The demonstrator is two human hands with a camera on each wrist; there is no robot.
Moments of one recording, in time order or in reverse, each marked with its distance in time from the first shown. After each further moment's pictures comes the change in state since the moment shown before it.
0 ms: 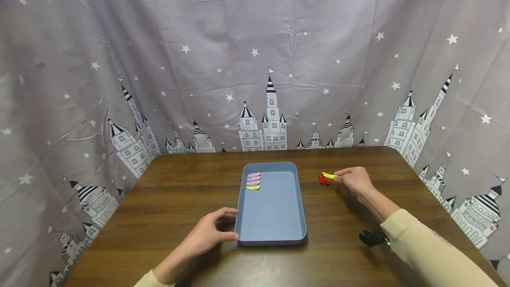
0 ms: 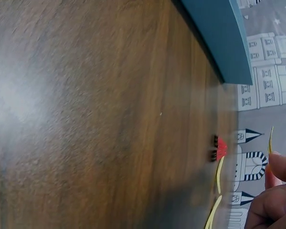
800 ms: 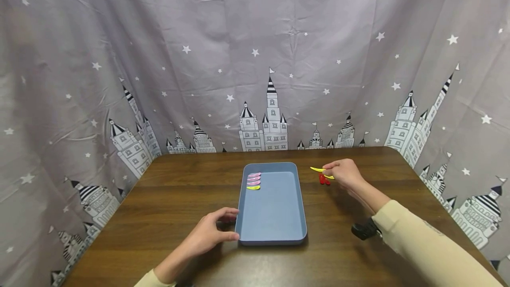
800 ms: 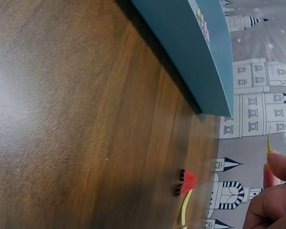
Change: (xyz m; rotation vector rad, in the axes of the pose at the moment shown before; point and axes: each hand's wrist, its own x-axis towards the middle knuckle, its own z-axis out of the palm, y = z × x) left_hand 0.000 -0.001 0.000 -0.010 0.003 0.025; right_hand 0.002 -0.038 0.012 -0.037 -0.050 -0.042
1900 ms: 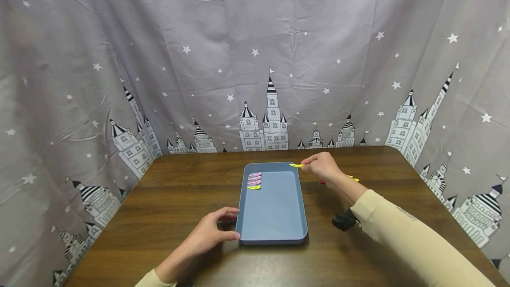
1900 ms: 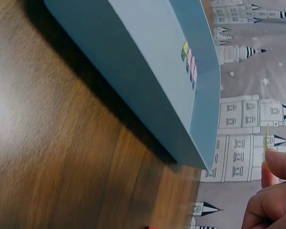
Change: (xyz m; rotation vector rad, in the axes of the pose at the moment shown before) left_hand 0.000 0.001 0.000 -0.003 -0.002 -0.005; right_hand 0.009 -0.044 0.036 -0.006 -0.056 -0.056
